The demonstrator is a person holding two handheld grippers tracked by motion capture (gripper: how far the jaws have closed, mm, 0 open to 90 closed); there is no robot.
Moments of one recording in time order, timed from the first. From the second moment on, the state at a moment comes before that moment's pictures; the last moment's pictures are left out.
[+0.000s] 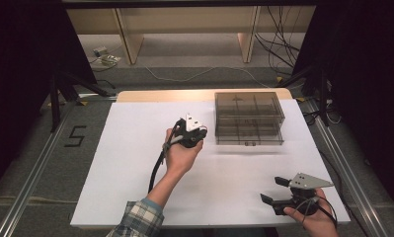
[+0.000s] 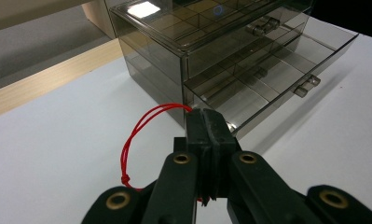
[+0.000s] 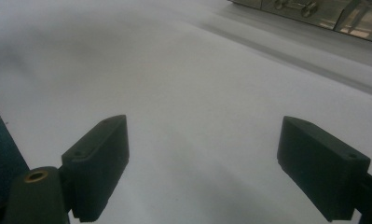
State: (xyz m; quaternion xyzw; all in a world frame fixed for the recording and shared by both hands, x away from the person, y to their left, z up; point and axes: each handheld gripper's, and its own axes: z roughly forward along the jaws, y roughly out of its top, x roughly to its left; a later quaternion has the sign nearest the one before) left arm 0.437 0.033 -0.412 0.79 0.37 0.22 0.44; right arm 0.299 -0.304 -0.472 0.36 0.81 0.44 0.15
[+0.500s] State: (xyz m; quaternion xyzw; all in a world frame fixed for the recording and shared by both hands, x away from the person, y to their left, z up) left arm 0.439 0.023 -0.410 0.80 0.36 0.22 0.44; right arm 0.298 -0.304 -0.472 0.37 0.80 0.44 0.15
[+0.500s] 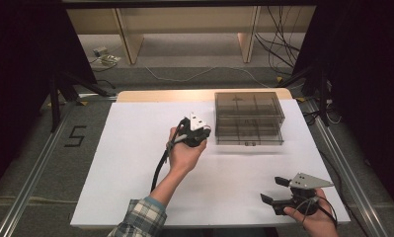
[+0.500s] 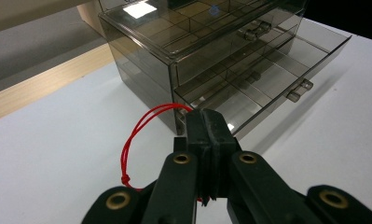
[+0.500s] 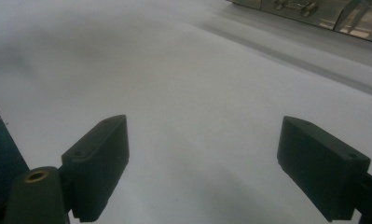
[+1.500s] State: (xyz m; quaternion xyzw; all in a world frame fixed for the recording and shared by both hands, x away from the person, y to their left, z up) left arm 0.443 0.009 -0.407 0.80 0.35 0.21 0.44; right arm 0.299 -0.304 -0.472 0.36 0.81 0.44 0.15
